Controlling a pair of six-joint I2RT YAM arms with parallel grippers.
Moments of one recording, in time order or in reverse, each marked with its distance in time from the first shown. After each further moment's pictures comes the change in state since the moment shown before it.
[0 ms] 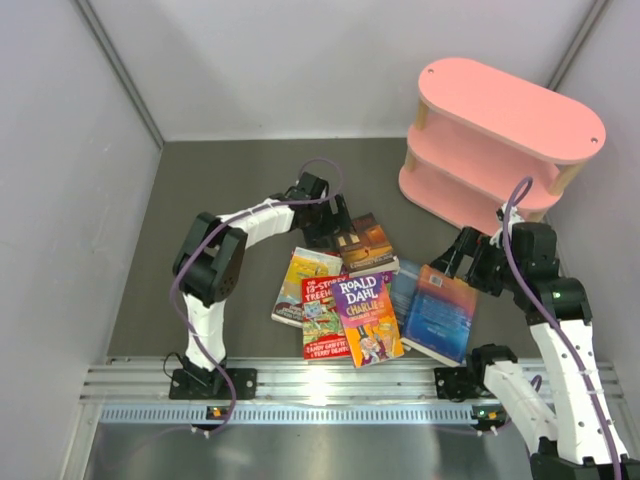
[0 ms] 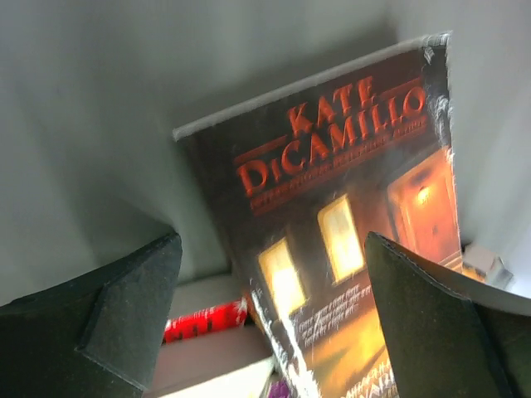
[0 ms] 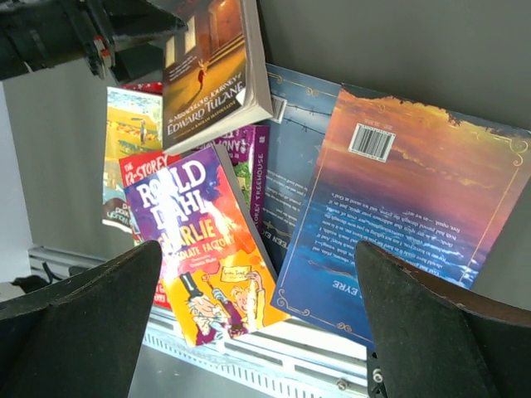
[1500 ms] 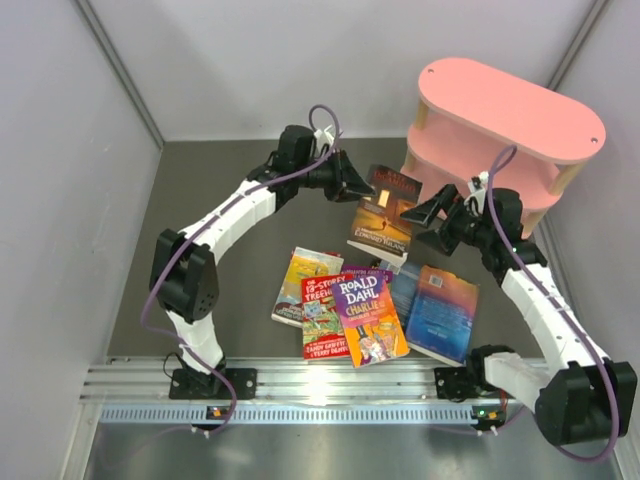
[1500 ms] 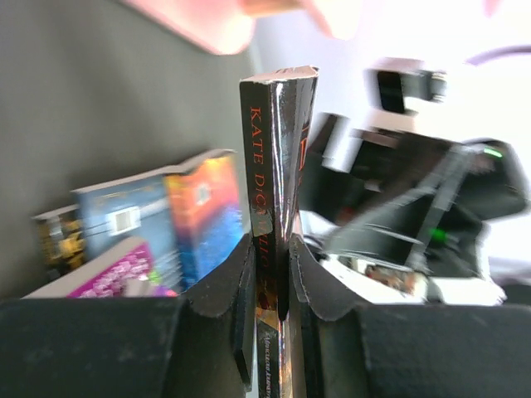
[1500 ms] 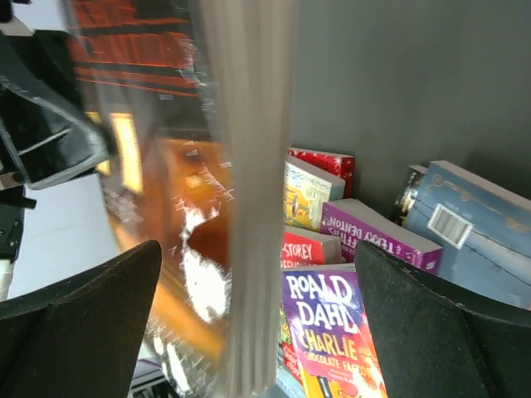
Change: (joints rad) left arm 0.019 -0.177 0.208 0.117 0.517 -0.126; right arm 0.045 0.329 -0.127 0.710 -0.256 0.411
